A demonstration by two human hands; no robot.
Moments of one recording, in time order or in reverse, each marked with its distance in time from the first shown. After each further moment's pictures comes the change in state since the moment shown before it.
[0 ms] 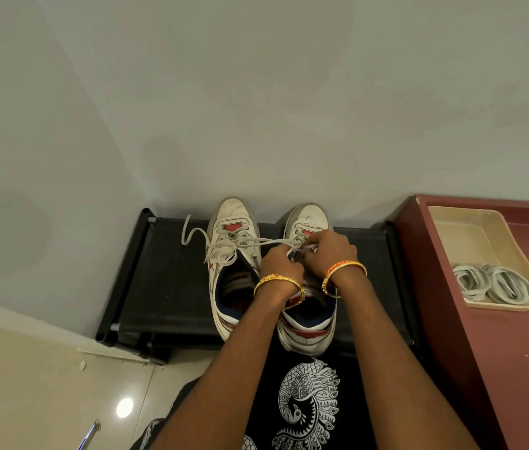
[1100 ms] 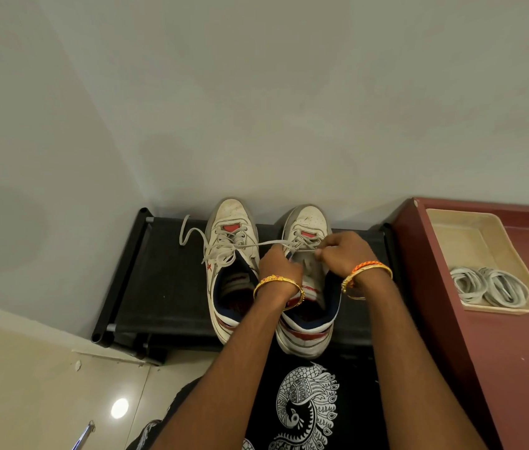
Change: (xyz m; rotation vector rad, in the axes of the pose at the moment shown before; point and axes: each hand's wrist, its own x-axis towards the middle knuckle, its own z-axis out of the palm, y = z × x) left_hand 0.001 0.001 0.003 -0.057 0.014 -0.049; right_hand -0.004 0.018 -0.019 0.222 -0.077 0.091
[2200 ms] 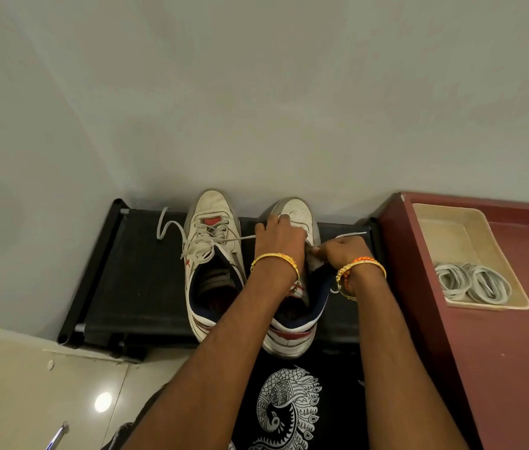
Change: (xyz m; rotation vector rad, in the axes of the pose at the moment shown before) left_hand 0.026 0.026 0.012 0.939 -0.040 0.450; right_hand 0.024 0.029 0.001 0.247 0.031 0.264
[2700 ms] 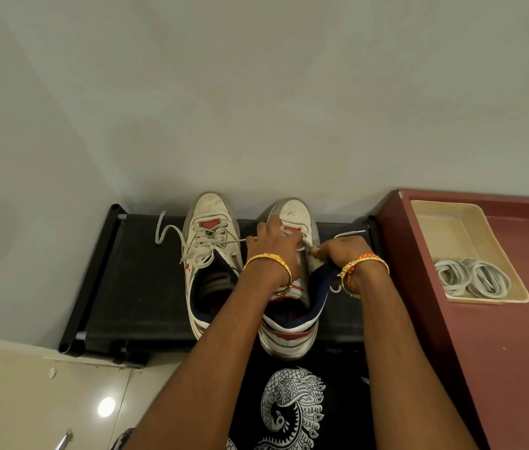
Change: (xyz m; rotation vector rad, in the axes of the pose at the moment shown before) left_hand -0.001 -0.013 0.013 -0.177 -0.104 0.016; right_hand -0.003 -0.006 -0.008 0.133 -0.086 0.074
